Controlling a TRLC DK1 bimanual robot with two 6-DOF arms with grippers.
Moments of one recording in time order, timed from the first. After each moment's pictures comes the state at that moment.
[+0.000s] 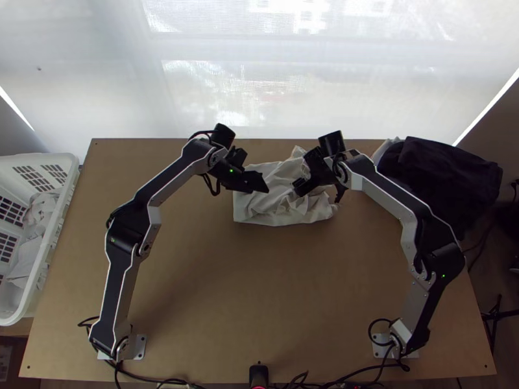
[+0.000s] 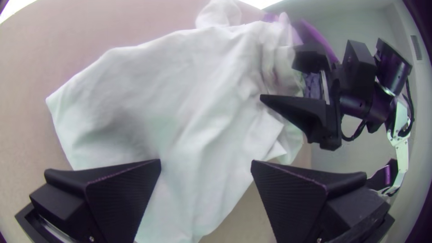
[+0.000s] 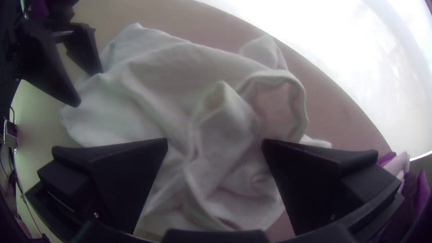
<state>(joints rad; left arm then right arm) -0.44 2.29 2.08 -0.88 0.67 -0.18 0.39 1.96 1.55 -0.53 -0.11 -0.24</state>
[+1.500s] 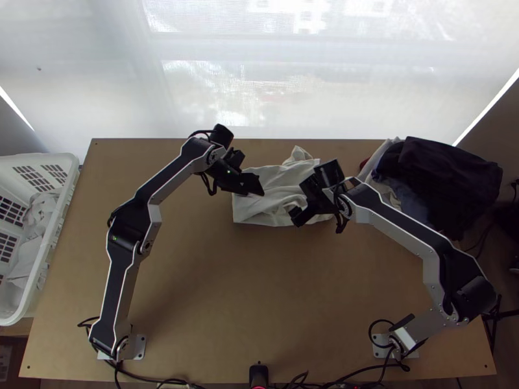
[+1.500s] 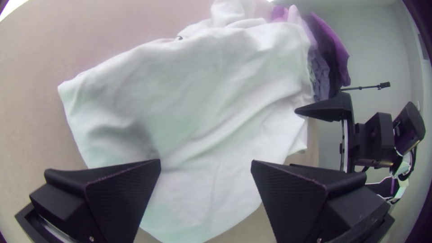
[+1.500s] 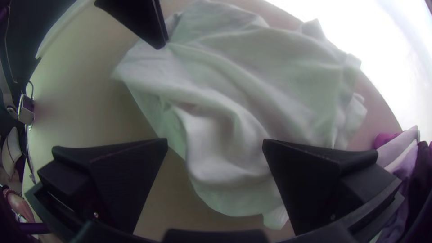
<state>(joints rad) -0.43 2.32 2.12 -0.97 0.64 -0.12 0.52 1.70 1.22 -0.47 -0.13 -0.16</state>
